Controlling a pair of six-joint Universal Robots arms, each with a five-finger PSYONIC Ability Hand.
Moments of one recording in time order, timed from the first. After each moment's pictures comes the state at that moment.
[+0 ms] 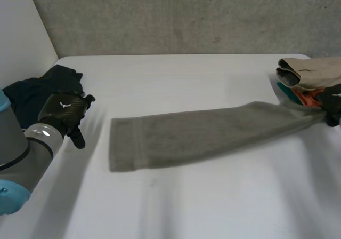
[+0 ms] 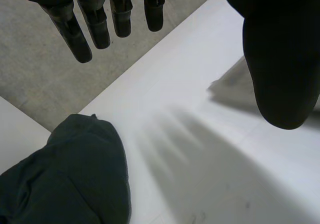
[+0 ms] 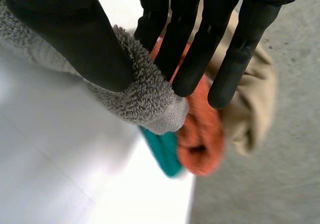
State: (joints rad) left arm 4.48 -1.81 -1.77 3.32 -1.53 3.60; right arm 1.47 -1.10 1.54 -0.19 1.42 2.36; left_hand 0.19 0.20 0.21 0.20 0.05; right_hand 1.11 1.18 1.18 1.20 0.98
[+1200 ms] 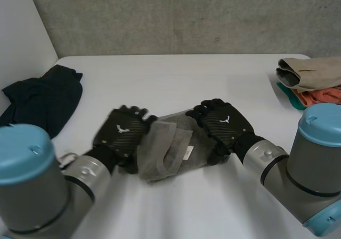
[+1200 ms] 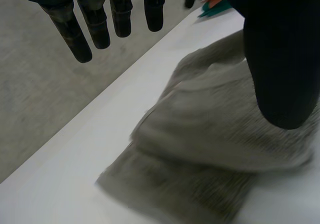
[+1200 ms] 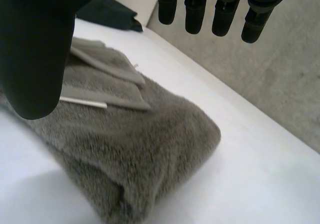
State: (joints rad) left arm 4.11 -1.79 -1.85 3.41 -1.52 3.53; right arm 2.03 -1.23 1.75 -0.27 1.24 2.81; left_hand 0.19 0.20 0.21 0.20 0.05; right_hand 0.22 0.21 0.21 0.21 0.05
